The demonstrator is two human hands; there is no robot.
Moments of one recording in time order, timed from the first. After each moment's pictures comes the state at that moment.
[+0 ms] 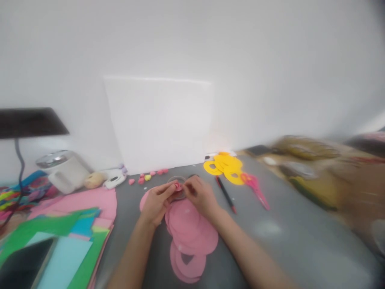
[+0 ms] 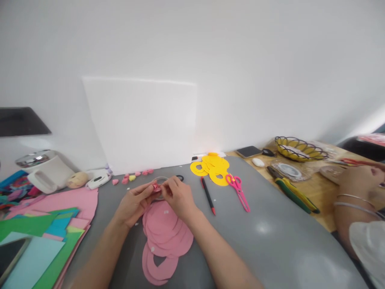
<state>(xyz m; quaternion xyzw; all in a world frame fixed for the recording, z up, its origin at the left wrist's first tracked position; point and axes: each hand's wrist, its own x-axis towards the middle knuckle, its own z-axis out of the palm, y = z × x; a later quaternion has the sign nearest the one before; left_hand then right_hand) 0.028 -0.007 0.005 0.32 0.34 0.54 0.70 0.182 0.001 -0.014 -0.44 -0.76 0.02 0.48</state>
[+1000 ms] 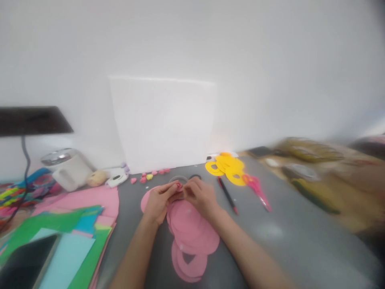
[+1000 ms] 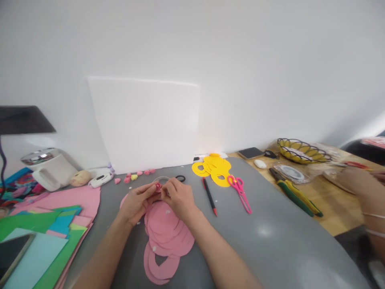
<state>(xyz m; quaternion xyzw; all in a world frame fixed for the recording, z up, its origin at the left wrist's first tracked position) 0.030 -0.006 -0.001 0.31 0.37 0.55 0.68 0.179 0.000 -0.017 -0.39 -0.78 -0.14 0.47</state>
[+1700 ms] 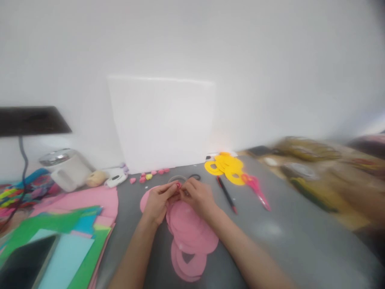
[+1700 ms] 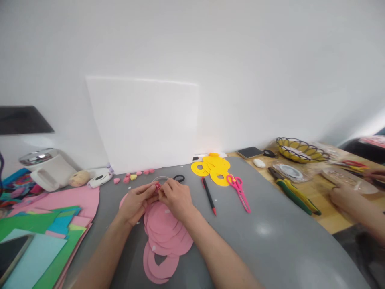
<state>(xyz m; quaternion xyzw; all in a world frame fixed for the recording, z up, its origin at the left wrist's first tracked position) 0.029 -0.006 -0.001 0.31 0.38 0.54 0.68 0.175 0.002 -0.017 -0.41 -0.79 -0.16 0.42</state>
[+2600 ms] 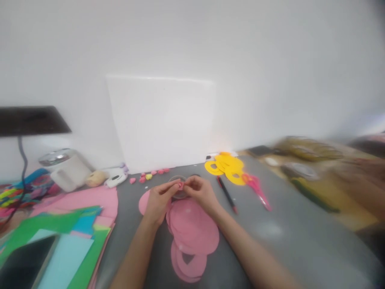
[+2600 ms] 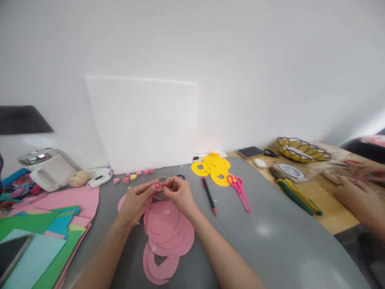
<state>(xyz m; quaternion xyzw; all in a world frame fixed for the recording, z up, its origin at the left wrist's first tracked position) 0.032 -0.008 0.002 0.40 0.42 0.55 0.60 0.175 0.003 -0.010 -0.41 -0.54 0.49 0.54</state>
